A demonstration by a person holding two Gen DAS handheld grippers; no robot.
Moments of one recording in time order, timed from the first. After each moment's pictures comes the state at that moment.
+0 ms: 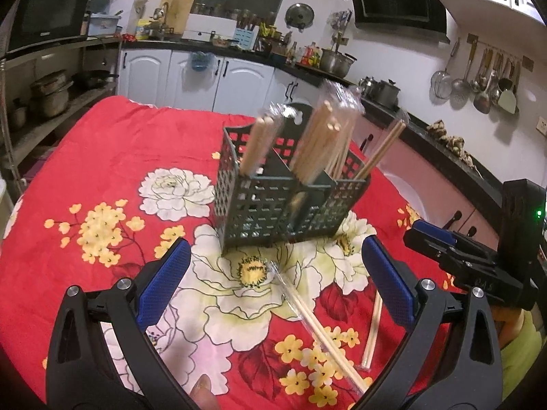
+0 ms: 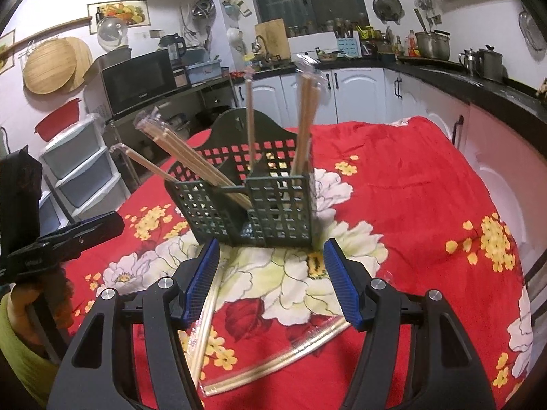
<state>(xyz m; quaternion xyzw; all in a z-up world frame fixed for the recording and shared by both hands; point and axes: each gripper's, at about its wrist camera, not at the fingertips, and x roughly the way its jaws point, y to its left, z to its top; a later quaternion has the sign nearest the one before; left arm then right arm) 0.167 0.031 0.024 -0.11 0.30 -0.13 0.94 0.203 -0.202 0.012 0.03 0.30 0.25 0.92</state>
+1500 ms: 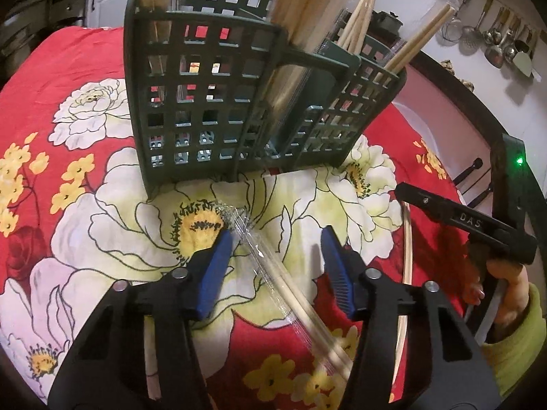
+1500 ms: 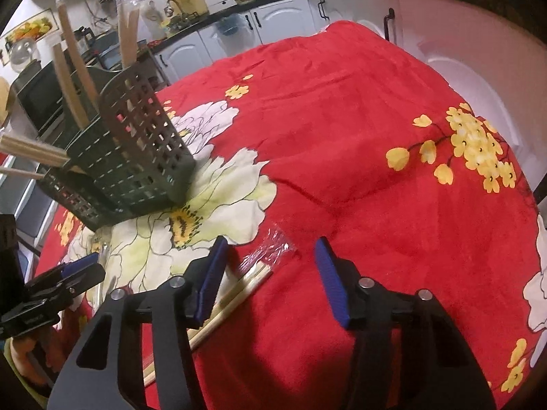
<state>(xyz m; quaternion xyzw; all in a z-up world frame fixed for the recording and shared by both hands) 0.235 -0.021 -0.065 -0.10 0.44 -0.18 0.88 0.282 -0.262 -0.074 0.10 0.44 0.14 0.88</state>
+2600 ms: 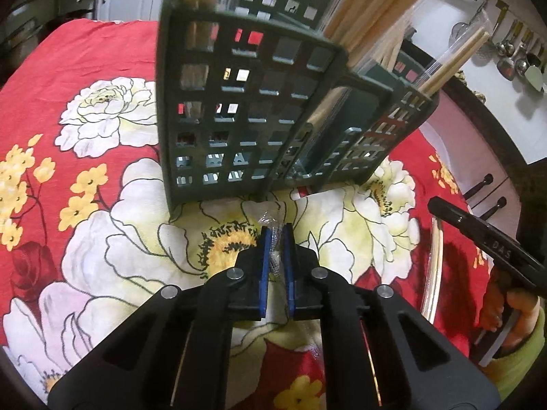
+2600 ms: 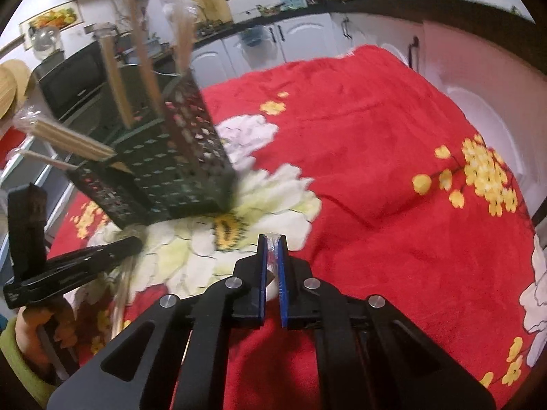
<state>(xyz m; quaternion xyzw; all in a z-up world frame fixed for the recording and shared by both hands) 0.251 0.002 -0.066 -0.11 0.44 -0.16 0.88 0.257 -0.238 -0.043 0.07 0.39 0.18 0.90</state>
